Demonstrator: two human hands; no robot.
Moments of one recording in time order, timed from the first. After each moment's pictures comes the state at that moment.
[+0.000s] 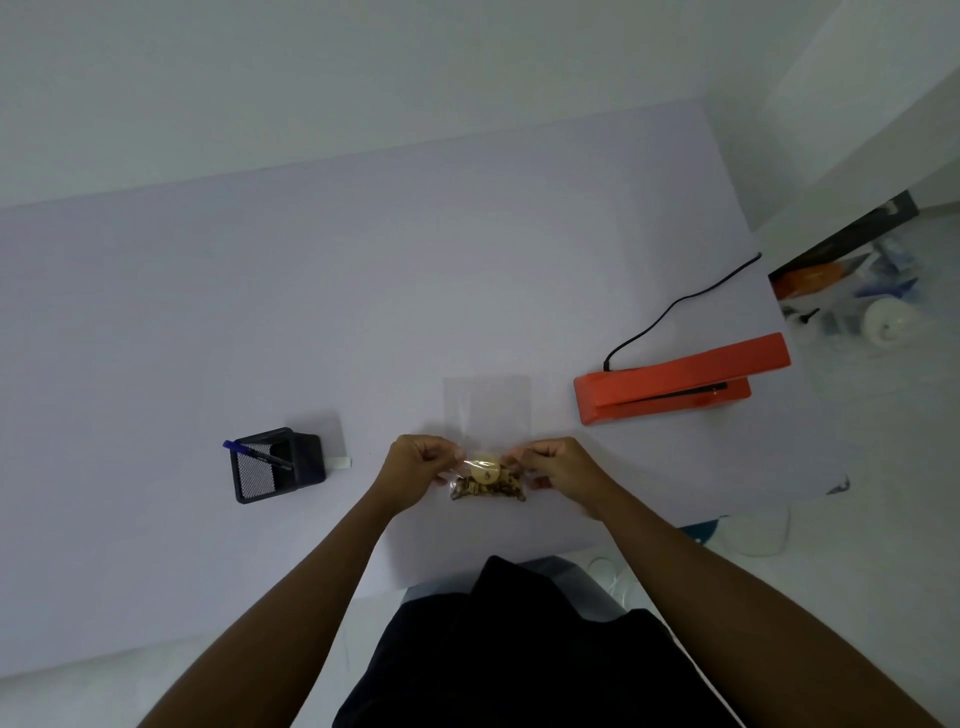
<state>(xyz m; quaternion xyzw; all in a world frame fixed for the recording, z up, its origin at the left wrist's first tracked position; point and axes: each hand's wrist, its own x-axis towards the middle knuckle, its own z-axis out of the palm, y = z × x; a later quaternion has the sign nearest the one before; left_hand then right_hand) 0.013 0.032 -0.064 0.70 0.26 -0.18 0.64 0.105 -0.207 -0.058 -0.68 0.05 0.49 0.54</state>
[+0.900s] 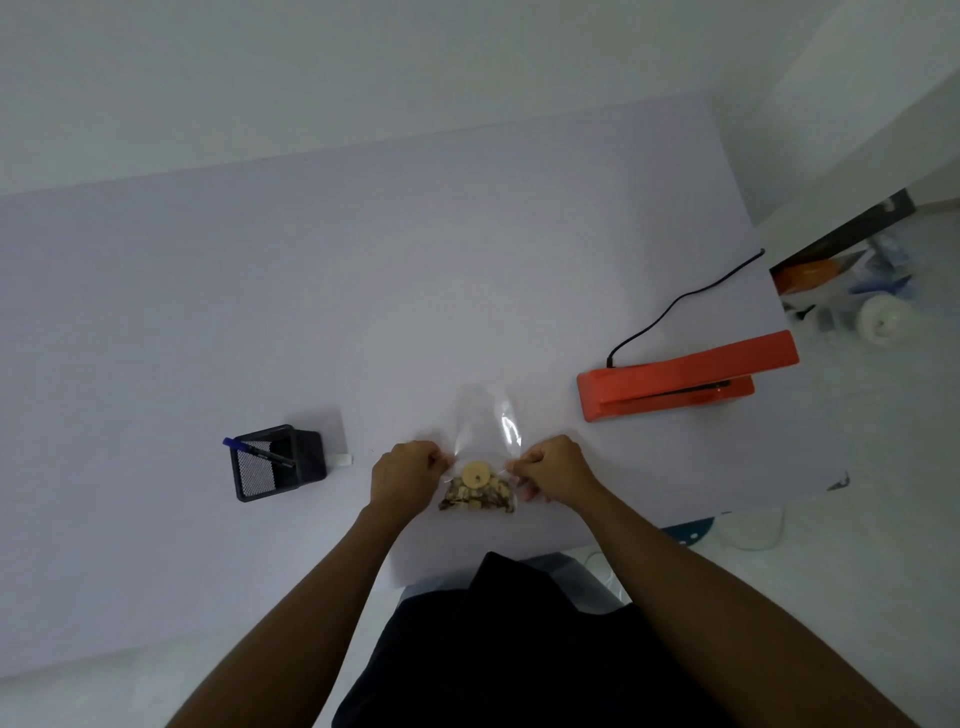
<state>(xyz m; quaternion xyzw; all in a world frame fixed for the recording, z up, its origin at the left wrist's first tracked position) 0.006 0.027 -0.058 0.90 0.25 -0.22 0.27 0.096 -0.188 -0.060 -0.81 0.05 0.45 0.38</state>
